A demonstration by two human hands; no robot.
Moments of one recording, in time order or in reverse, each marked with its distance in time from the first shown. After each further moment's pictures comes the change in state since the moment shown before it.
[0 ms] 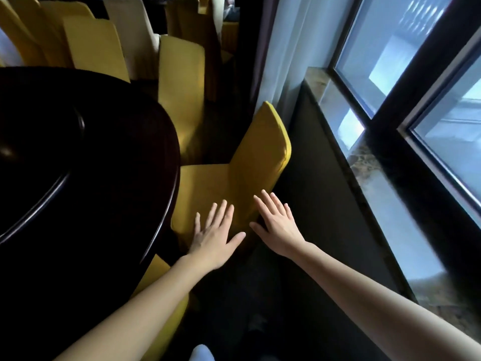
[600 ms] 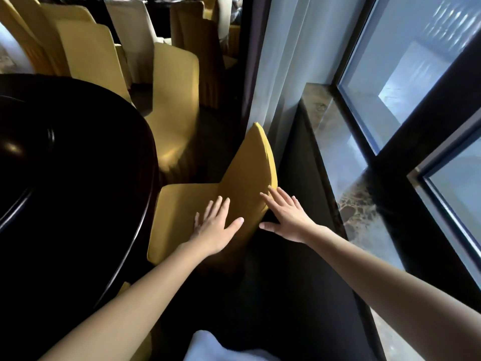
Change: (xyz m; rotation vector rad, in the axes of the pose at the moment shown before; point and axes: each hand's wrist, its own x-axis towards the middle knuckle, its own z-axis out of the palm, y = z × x) left_hand 0.187 0.058 -0.036 -0.236 -0.054 -0.142; right_hand 0.156 0.153 -0.074 -0.115 -0.190 -0.089
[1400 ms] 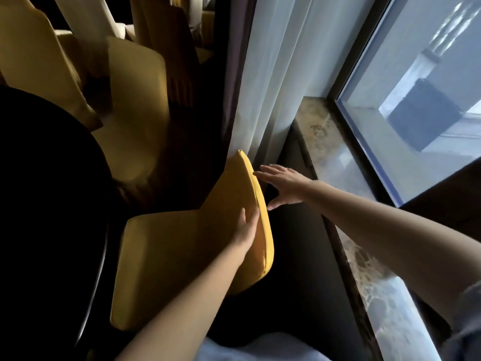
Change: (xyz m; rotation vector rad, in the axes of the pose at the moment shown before) left_hand 0.219 0.087 -0.021 -0.862 -0.238 -0.259; right_hand 0.231 0.121 -0.106 -0.261 -0.166 -0.045
